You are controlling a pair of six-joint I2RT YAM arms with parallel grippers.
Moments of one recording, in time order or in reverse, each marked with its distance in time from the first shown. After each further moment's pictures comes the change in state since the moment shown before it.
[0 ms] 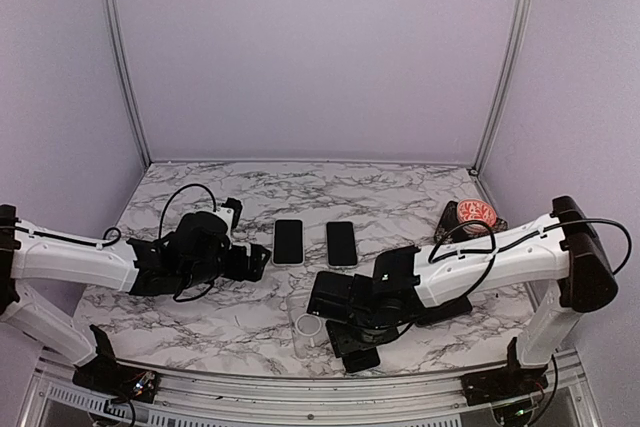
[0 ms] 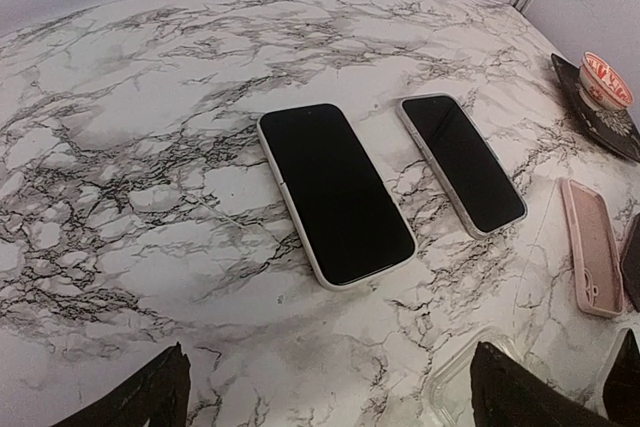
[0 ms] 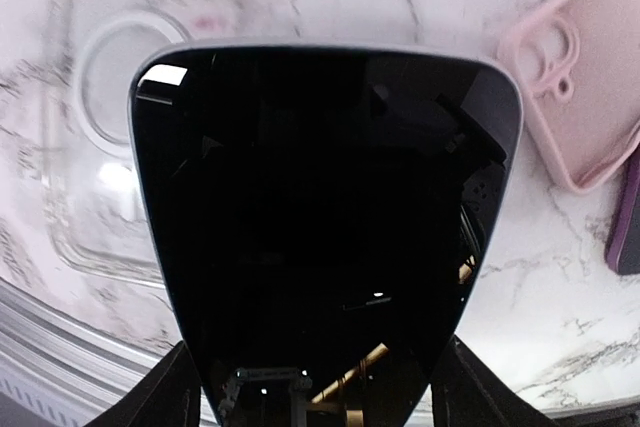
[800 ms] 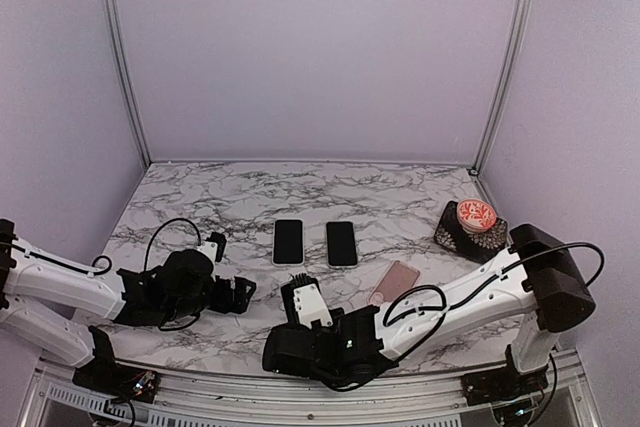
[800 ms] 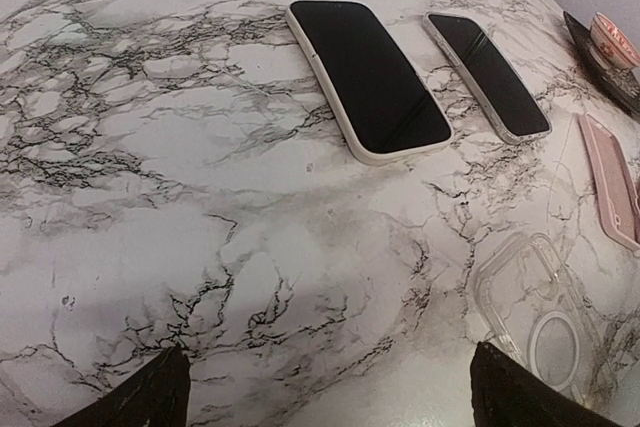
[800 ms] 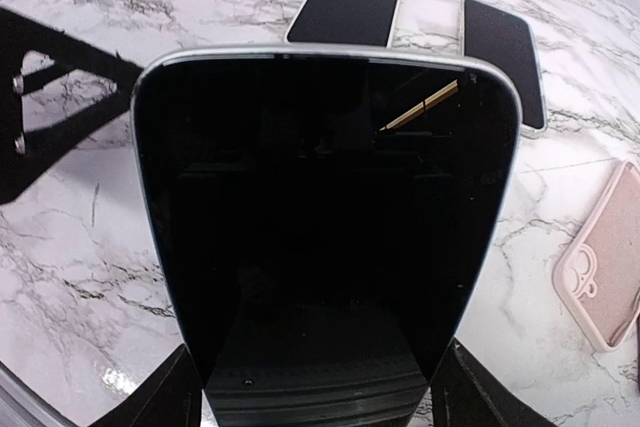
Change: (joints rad) left arm -0.074 -0.084 -0.251 0.092 -0.014 -0.125; right arm 0.209 0.153 0.056 0.414 0.663 -0.005
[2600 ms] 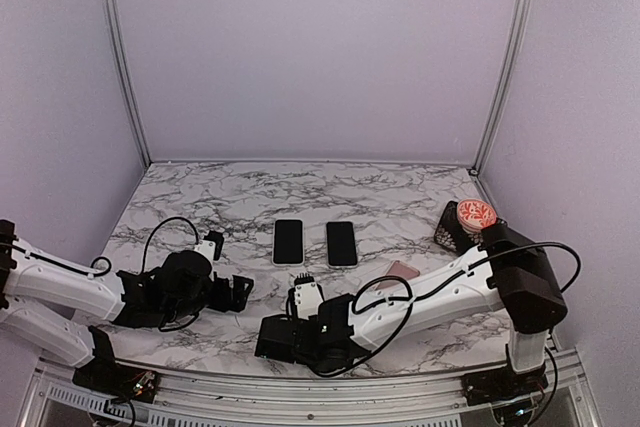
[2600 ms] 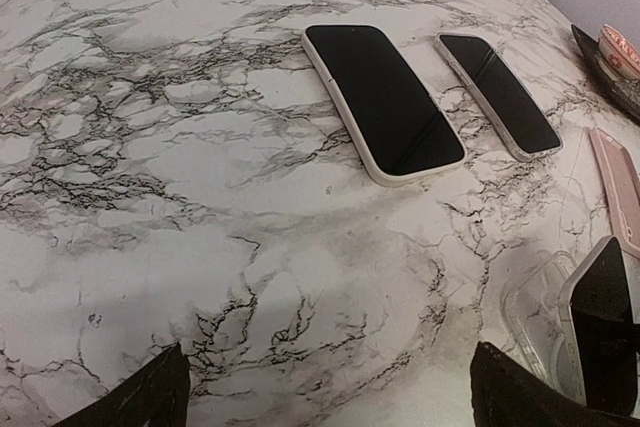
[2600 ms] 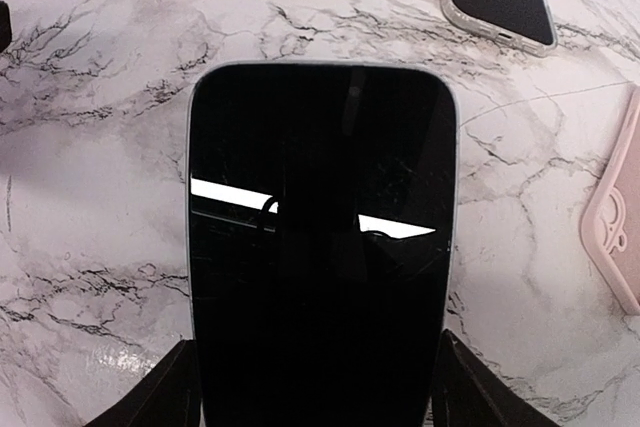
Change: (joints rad) left arm -0.002 -0.006 -0.018 0.039 -0.056 0.034; right arm -0.061 0.139 0.121 -0.163 -0.133 0.126
